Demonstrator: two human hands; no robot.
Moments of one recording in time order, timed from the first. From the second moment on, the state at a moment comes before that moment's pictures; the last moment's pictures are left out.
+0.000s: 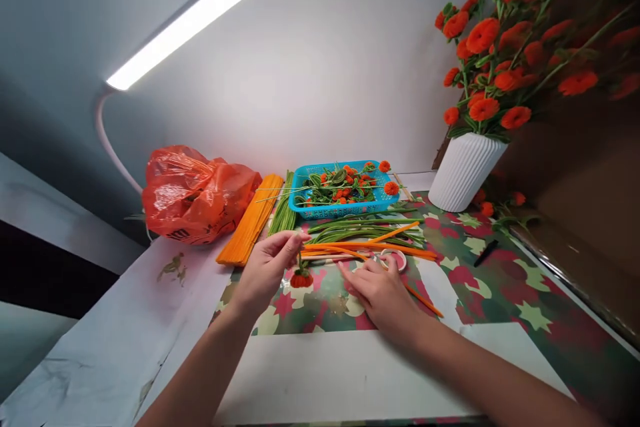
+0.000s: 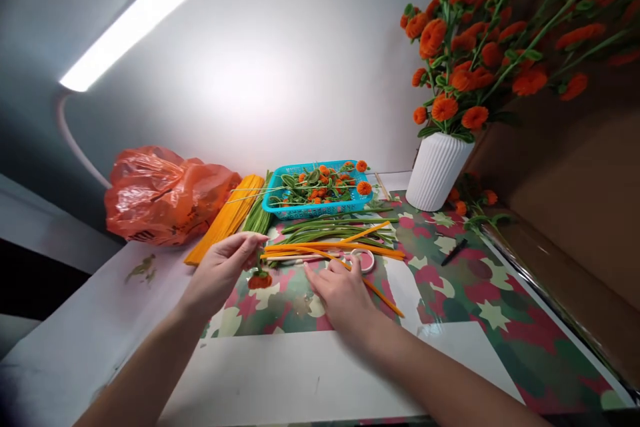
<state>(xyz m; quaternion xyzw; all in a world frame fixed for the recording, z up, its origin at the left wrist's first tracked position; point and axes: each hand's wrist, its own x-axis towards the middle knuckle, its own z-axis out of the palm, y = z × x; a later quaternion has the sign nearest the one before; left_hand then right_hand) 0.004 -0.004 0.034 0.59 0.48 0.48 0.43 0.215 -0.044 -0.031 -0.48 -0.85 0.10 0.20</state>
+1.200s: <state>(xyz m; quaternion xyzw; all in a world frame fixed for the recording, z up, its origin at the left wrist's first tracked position) 0.052 -0.044 0.023 0.80 0.34 0.49 0.08 0.208 -0.047 -0.006 -0.36 -0.66 0.50 0.44</state>
